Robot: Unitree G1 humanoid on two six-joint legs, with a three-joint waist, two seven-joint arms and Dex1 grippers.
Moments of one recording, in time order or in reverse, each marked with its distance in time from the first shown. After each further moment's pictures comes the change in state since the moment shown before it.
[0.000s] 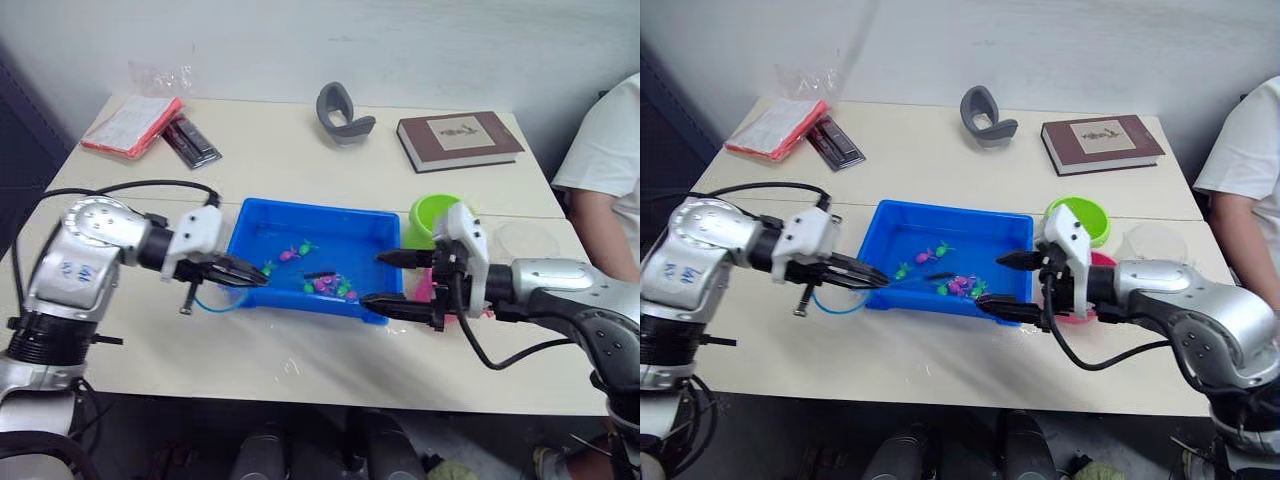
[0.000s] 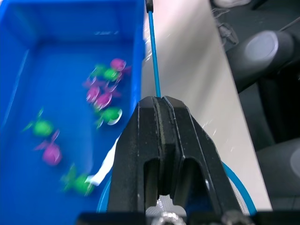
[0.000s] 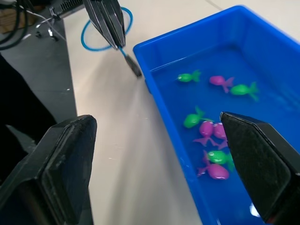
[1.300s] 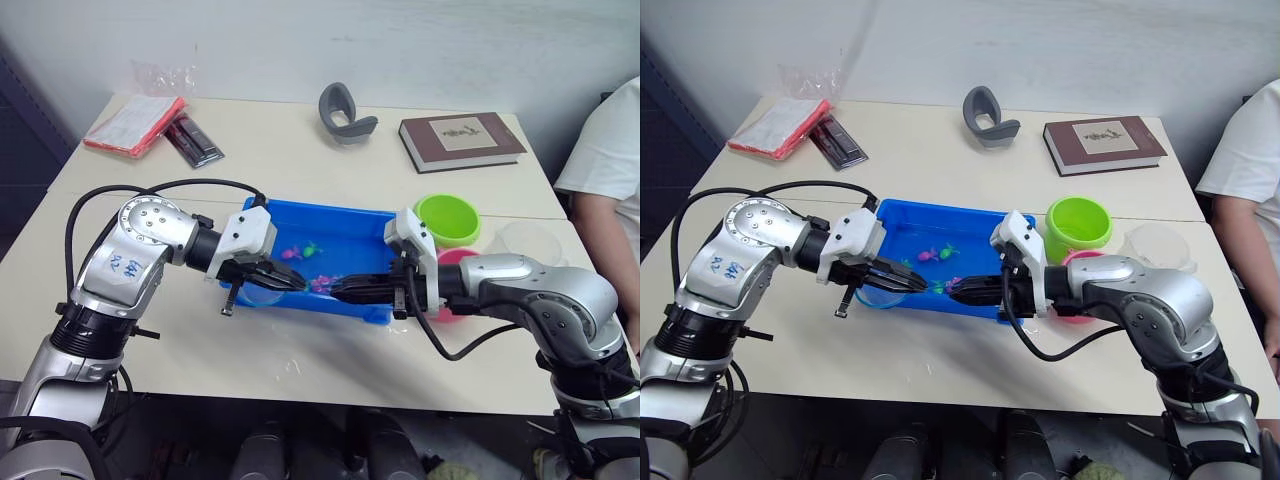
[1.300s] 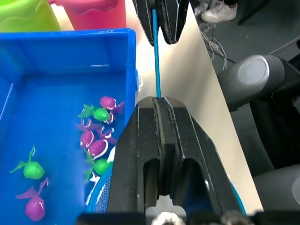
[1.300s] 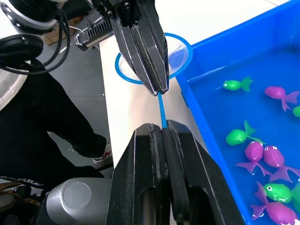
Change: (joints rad) left arm -0.042 -0.109 -0.013 -0.042 -0.039 0.080 0.069; right arm -0.094 0.148 0.069 0.058 -0.055 0.081 0.052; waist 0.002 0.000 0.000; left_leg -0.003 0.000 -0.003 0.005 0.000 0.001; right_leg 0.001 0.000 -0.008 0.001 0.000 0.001
